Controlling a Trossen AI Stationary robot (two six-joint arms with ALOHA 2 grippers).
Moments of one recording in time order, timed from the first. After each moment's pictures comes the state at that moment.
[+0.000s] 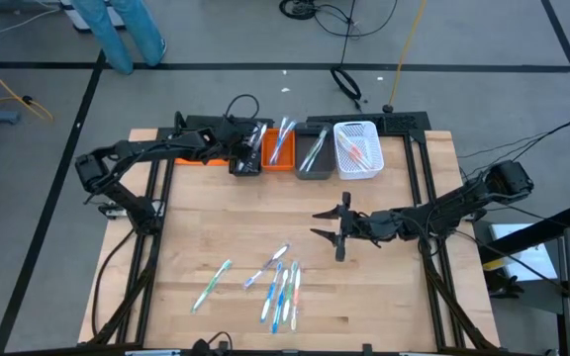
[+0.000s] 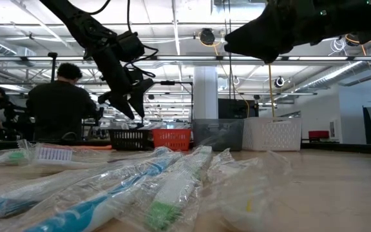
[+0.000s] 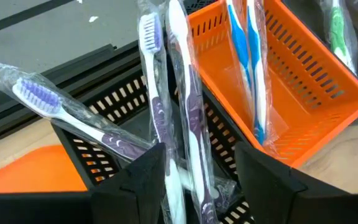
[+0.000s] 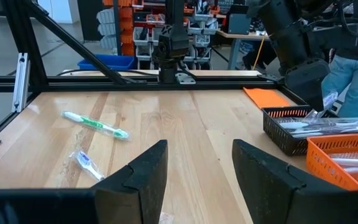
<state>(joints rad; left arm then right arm) 0.59 1.55 0.94 -0.27 -0.15 -0.35 0.28 1.34 0.50 0.70 0.41 0.04</state>
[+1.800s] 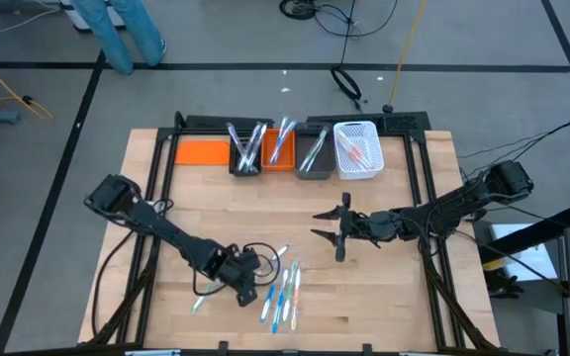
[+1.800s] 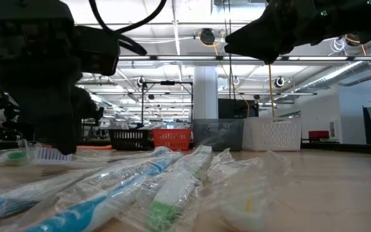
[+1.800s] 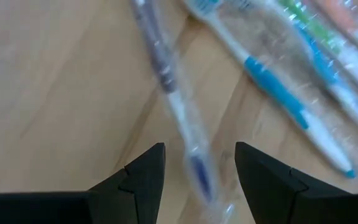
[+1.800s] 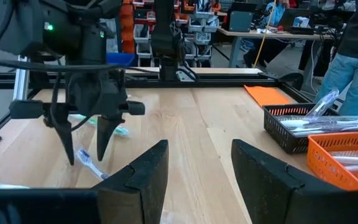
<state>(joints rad) -0.51 1.75 0.94 -0.29 -0.13 -0.96 0.28 1.34 0.50 0.69 0.41 0.04</state>
